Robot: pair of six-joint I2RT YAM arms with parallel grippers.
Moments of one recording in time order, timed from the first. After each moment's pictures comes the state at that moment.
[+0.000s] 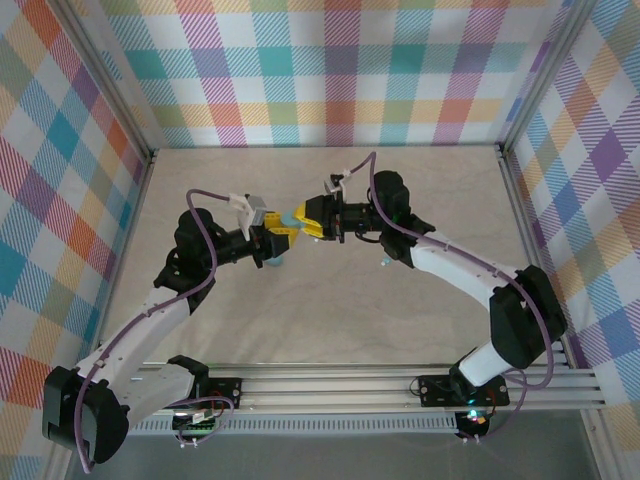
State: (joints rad) left arm -0.37 1.02 0.72 0.19 0.73 -0.10; right arm 0.65 1.54 1.09 0.37 -0.89 1.40
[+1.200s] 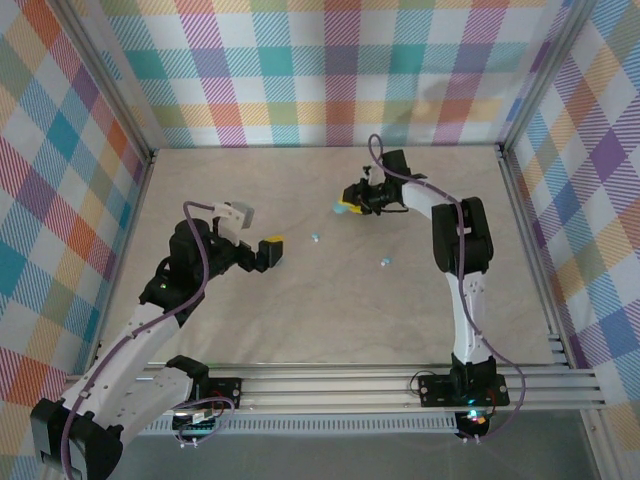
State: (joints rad) left arm -0.37 0.88 0.72 -0.16 0.26 -0.04; right arm 0.28 2.33 1.74 -0.39 -0.76 0.60
